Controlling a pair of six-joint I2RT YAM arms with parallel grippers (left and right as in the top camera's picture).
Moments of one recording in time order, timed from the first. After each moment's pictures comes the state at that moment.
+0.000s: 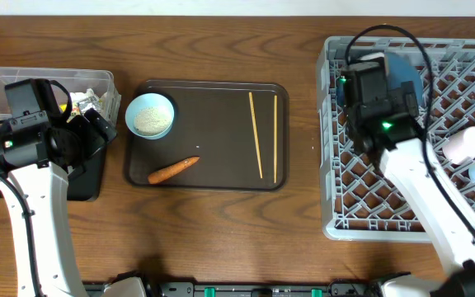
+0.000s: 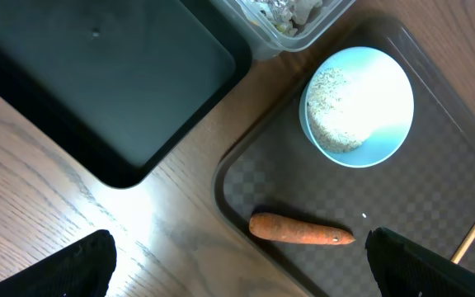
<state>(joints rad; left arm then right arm) 0.31 1.31 1.30 -1.14 0.02 -0.46 0.30 1.47 1.16 -0.55 0.66 -0.06</state>
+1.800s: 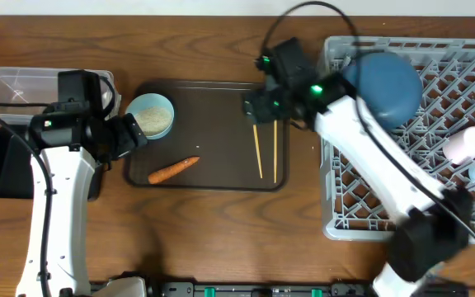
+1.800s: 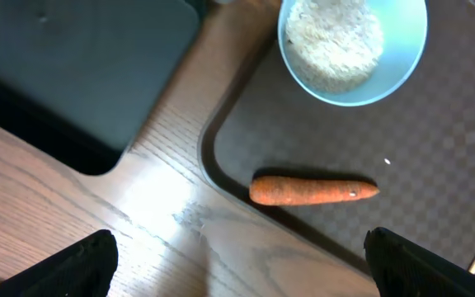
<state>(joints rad) 0.12 1.38 1.30 -1.19 -0.06 -0.42 0.57 1.87 1.70 -0.87 -0.08 0.31</state>
